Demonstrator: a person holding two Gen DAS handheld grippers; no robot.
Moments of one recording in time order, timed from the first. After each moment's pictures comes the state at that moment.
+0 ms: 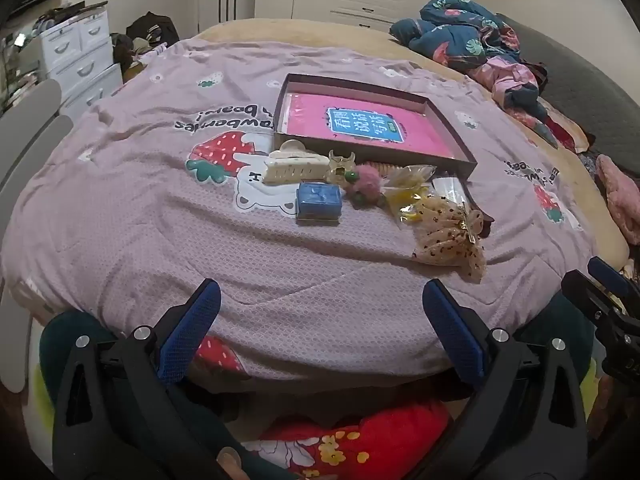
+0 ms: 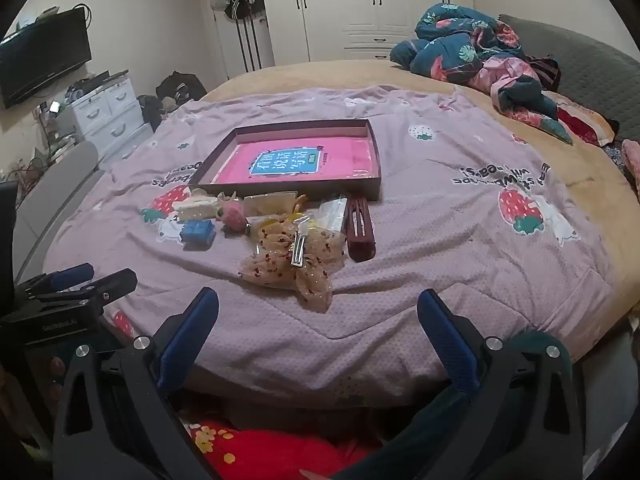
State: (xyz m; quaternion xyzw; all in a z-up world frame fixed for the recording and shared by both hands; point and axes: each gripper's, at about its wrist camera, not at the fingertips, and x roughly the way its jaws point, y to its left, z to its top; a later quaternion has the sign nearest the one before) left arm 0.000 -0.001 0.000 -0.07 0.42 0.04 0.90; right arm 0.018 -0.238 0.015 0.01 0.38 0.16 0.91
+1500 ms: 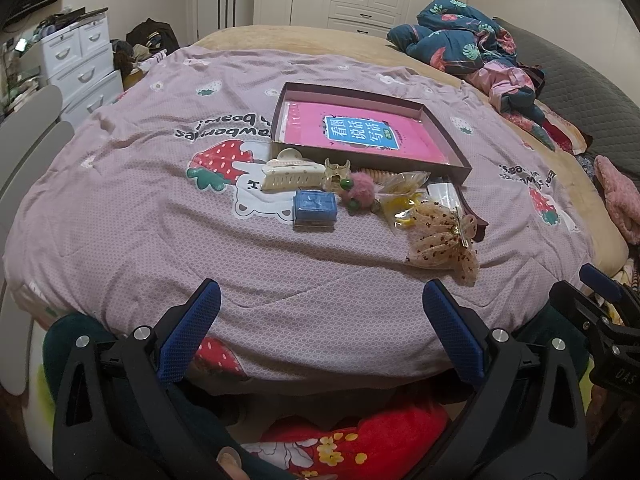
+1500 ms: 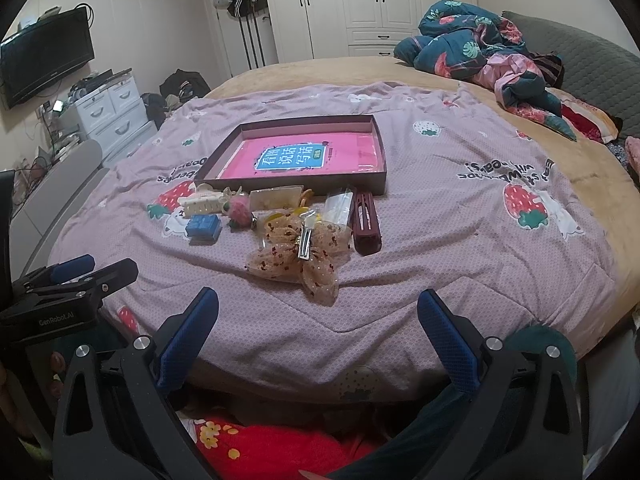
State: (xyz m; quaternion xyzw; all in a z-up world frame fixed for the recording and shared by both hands) left arm -0.004 -0.005 0.011 -0.08 0.41 0.03 0.91; right arm 0.011 -0.235 0.013 0.01 0.38 0.16 0.91
